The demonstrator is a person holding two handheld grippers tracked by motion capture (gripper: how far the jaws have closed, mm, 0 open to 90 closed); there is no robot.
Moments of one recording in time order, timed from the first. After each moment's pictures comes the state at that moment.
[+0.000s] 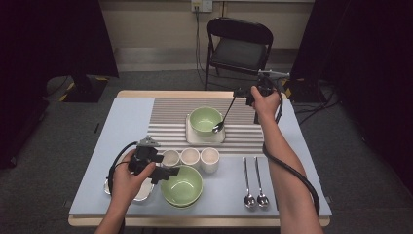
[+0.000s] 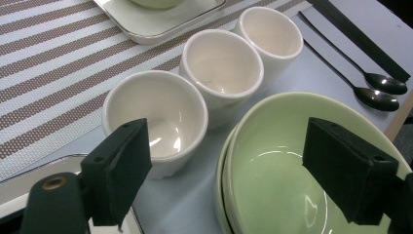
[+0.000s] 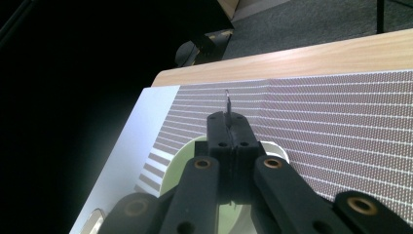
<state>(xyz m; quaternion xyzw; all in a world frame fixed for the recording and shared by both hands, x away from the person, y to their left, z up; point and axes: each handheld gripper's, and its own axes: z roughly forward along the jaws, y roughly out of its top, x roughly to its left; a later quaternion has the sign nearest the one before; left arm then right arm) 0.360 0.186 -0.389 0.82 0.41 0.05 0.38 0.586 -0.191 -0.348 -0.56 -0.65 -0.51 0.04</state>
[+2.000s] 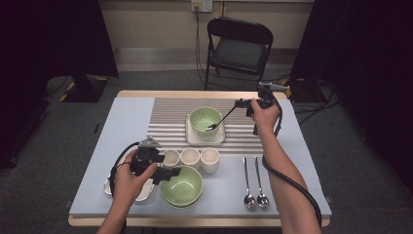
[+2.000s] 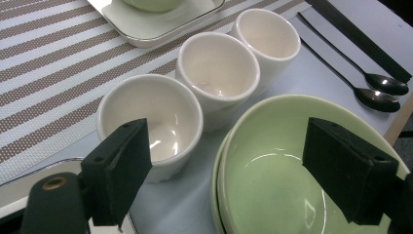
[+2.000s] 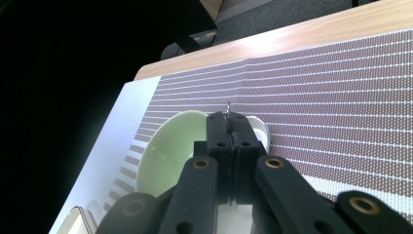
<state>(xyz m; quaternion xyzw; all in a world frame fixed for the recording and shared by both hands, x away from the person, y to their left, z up) 0.358 0.182 -0.388 0.82 0.41 0.06 0.38 0.560 -0.192 -0.376 -0.59 -0.64 -0.50 0.02</state>
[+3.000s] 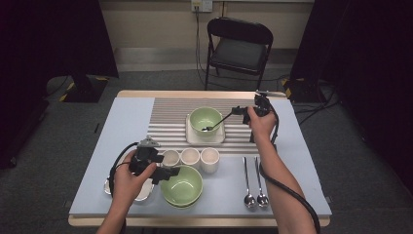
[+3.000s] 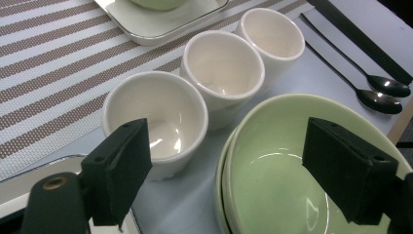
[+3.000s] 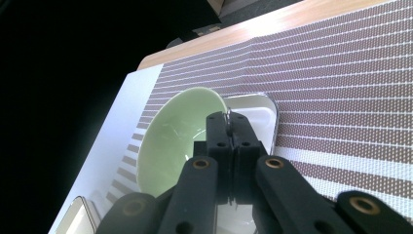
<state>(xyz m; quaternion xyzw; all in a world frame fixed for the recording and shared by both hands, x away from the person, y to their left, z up) 0.359 0.185 -0.389 0.82 0.41 0.06 0.39 0.544 -0.184 -0.396 -0.59 -0.63 -0.50 0.03</state>
